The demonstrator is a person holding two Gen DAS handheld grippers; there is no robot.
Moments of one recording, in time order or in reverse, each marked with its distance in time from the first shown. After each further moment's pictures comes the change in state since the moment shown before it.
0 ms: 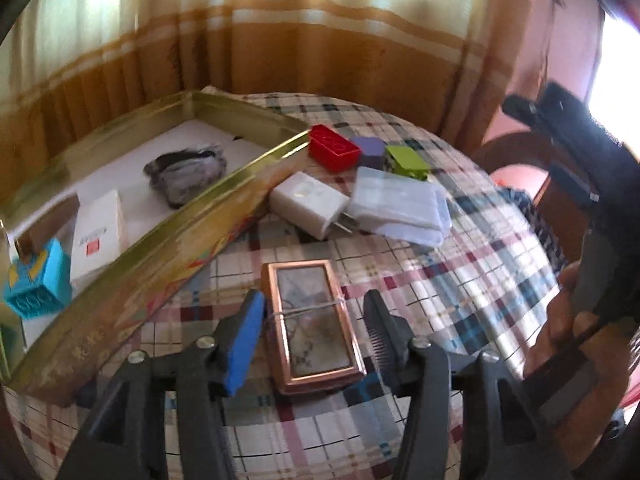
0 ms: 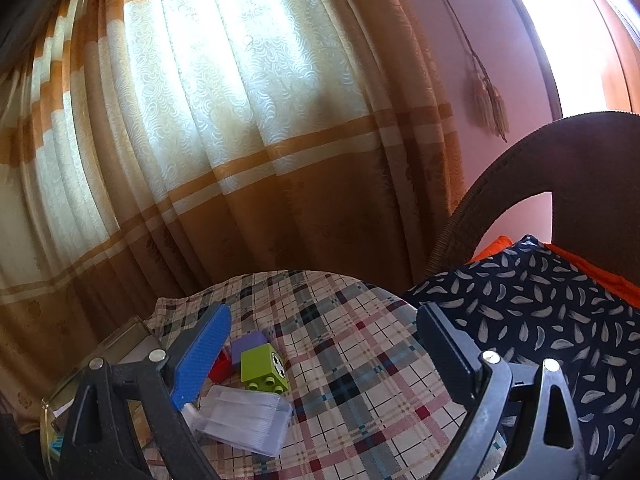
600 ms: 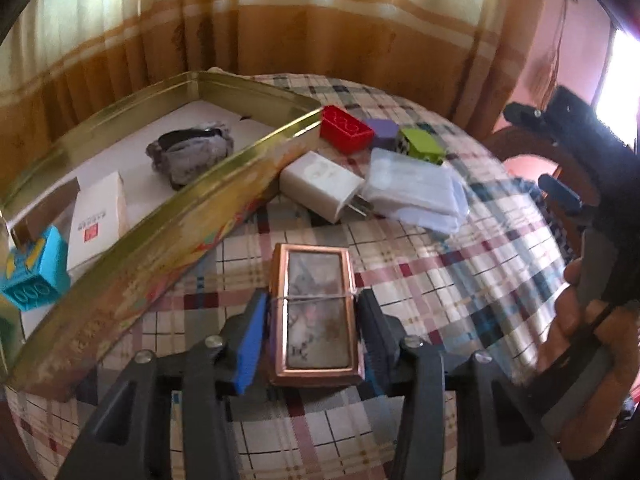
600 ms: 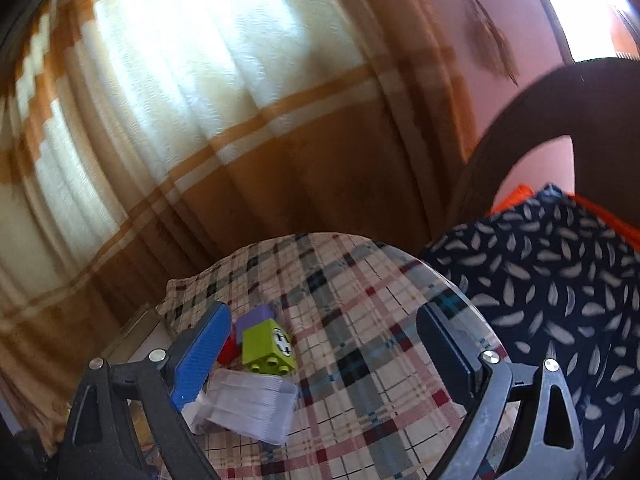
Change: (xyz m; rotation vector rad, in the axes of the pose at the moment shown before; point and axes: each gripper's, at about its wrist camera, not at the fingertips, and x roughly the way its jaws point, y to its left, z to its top) left arm 0.010 0.004 0.000 -0.018 0.063 0.024; right arm 0.032 -0.026 -0.004 0.131 0.178 0.073
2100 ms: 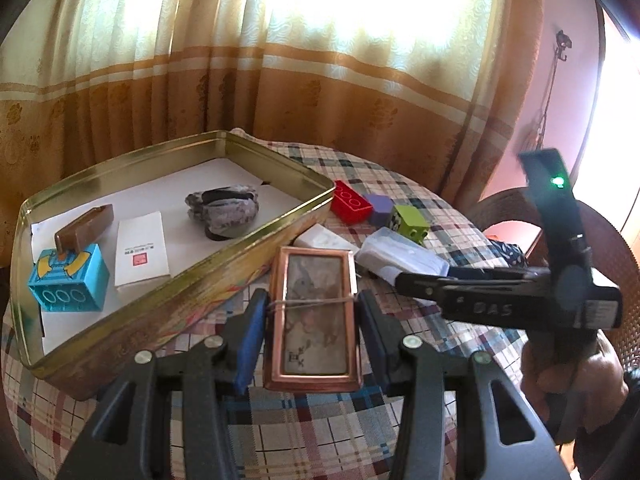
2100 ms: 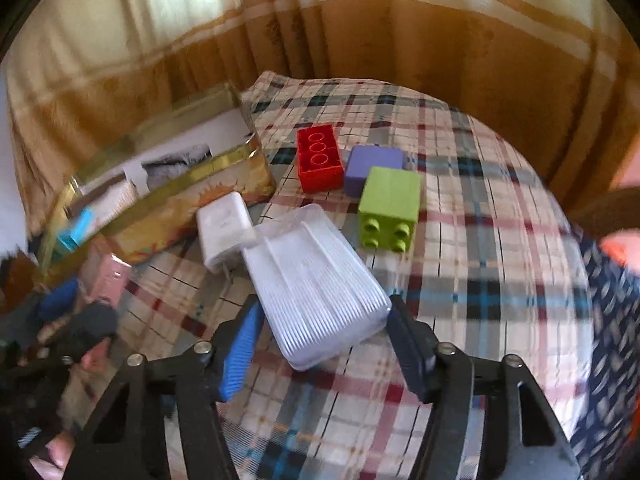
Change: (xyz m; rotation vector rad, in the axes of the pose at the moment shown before) left arm -0.046 0.025 -0.003 -0.104 -0.251 -0.063; right arm 0.038 0.067 -0.046 -0.530 0.529 0.206
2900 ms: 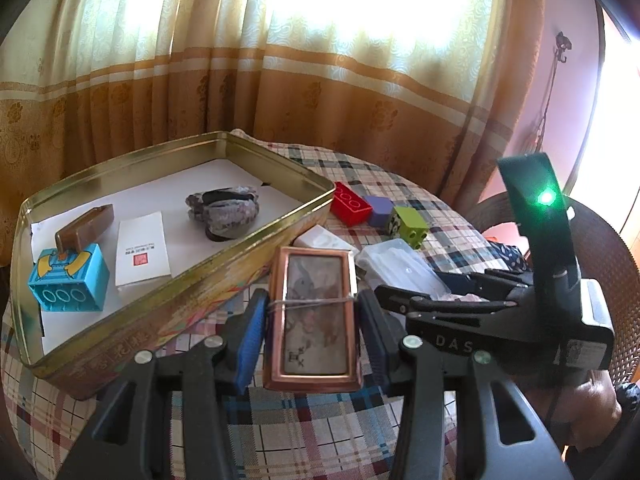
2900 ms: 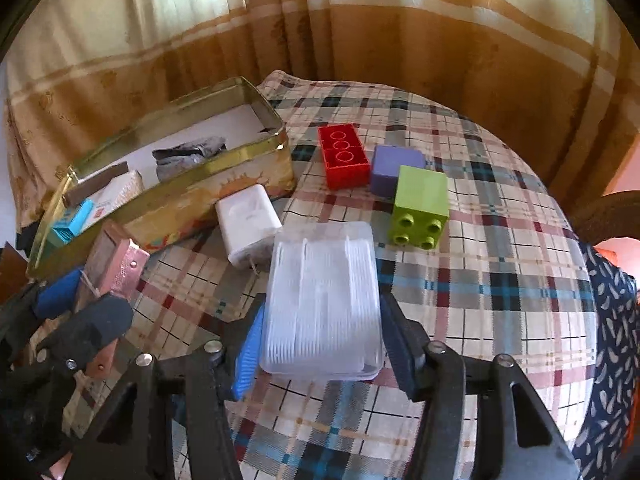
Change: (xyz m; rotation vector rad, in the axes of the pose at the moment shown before) left arm -0.001 0.000 0.000 -0.005 -0.004 0.000; right arm 0.007 0.034 -0.007 -0.098 -0.014 -0.099
